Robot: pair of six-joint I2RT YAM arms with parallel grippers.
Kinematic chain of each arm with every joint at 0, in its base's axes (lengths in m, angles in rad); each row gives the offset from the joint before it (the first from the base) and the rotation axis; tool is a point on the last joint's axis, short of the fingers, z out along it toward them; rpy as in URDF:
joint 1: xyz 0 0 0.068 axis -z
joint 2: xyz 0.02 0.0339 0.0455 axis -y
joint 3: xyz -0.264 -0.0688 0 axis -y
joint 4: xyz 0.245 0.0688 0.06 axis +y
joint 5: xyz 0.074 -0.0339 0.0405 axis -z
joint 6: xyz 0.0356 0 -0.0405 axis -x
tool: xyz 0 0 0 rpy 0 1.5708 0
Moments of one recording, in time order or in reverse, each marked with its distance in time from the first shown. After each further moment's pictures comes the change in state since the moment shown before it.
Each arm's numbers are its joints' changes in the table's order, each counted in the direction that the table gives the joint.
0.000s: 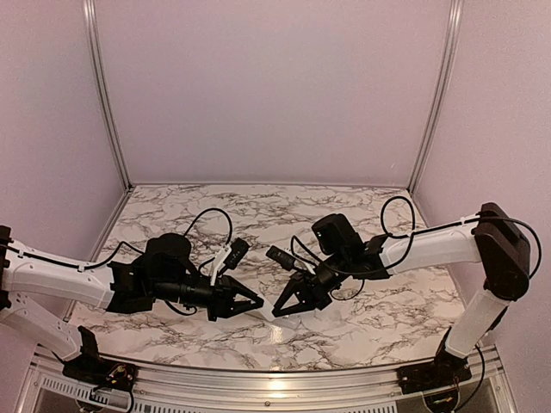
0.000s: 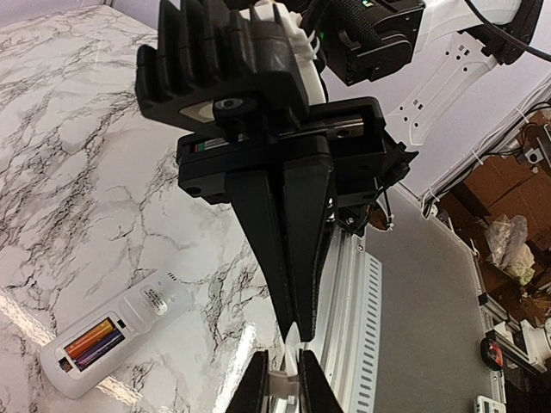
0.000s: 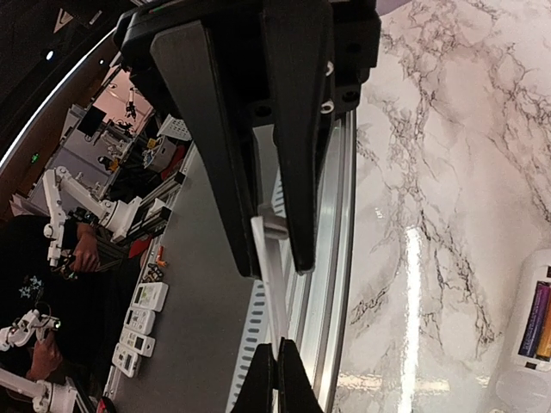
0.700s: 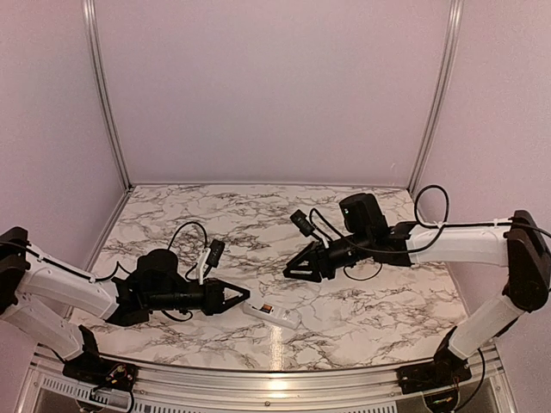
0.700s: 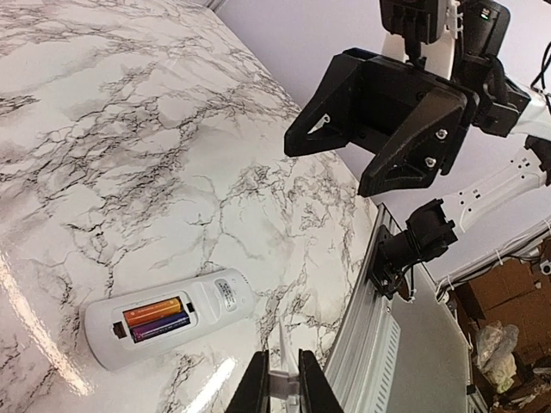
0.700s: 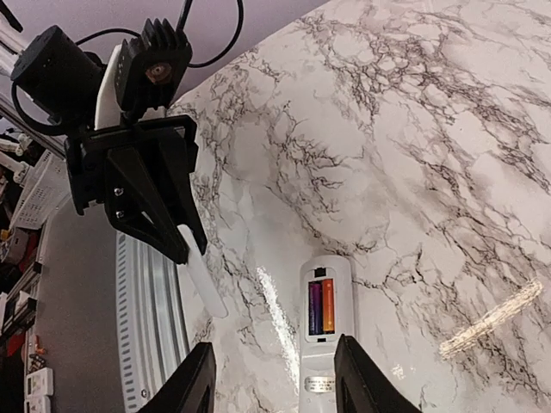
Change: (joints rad) left arm -0.074 -0.053 -0.196 -0.327 -0.130 0.274; right arm 0.122 0.160 -0.016 0.034 0.423 -0.039
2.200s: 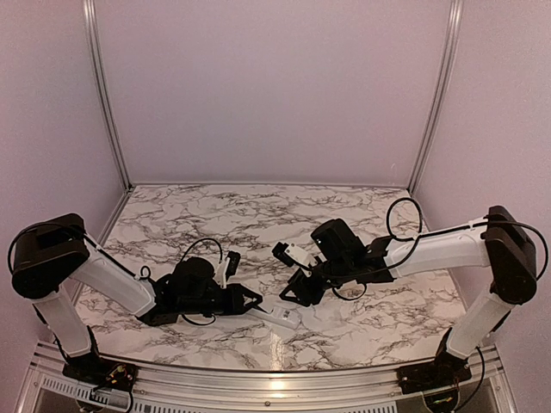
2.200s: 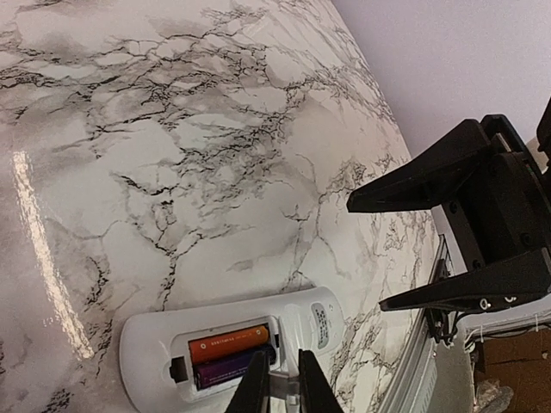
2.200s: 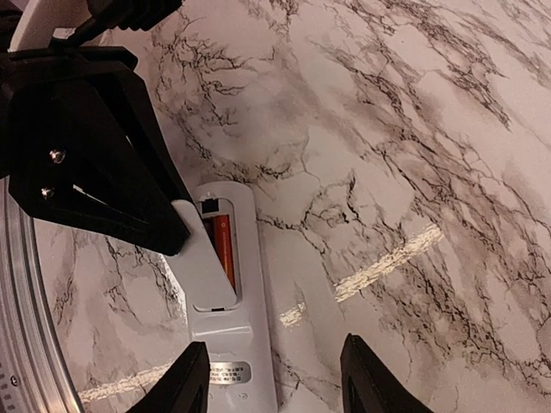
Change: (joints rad) left arm 0.019 -0.351 0.130 -0.051 -0.145 0.199; right arm -0.161 -0.112 0.000 0.086 0.476 0.175
